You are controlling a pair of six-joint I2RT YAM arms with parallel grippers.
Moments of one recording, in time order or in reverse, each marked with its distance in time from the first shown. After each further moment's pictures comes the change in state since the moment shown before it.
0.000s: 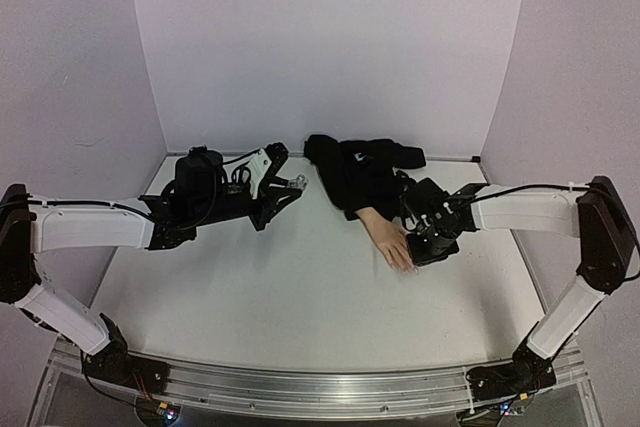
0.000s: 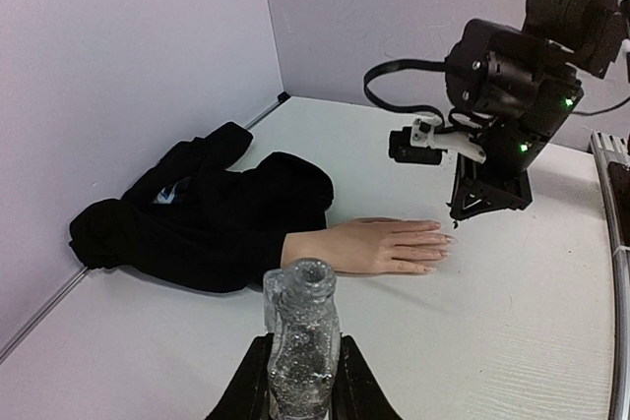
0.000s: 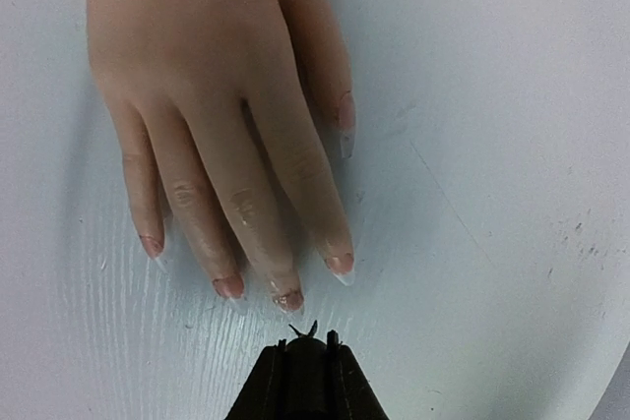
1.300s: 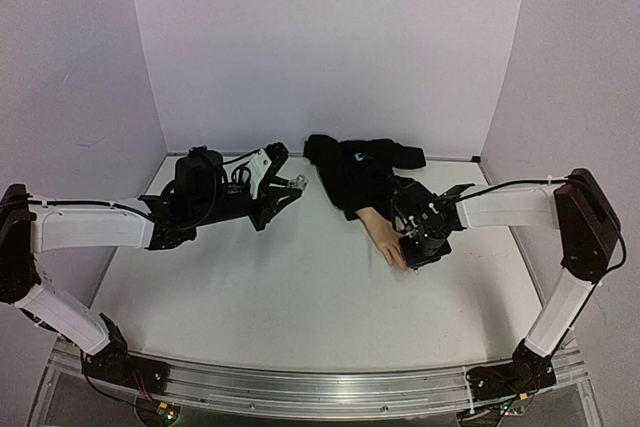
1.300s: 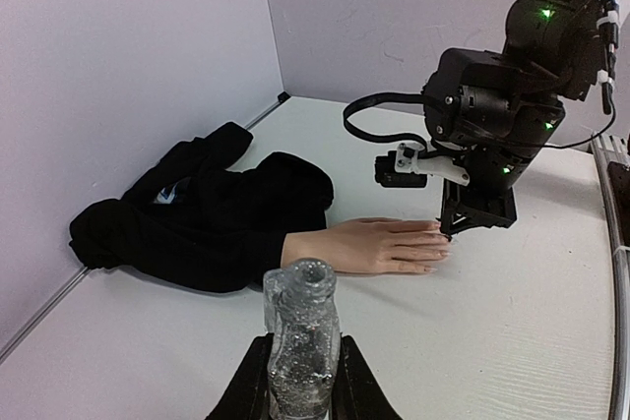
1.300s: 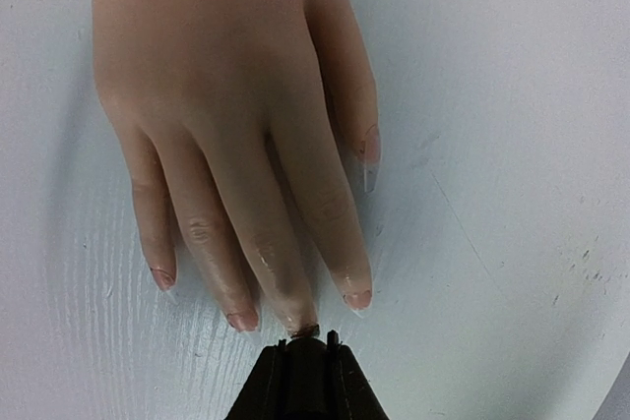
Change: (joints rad) left arm 0.000 0.000 0.000 0.000 0.000 0.000; right arm 0.000 0.092 0.042 0.018 -0.001 -0.034
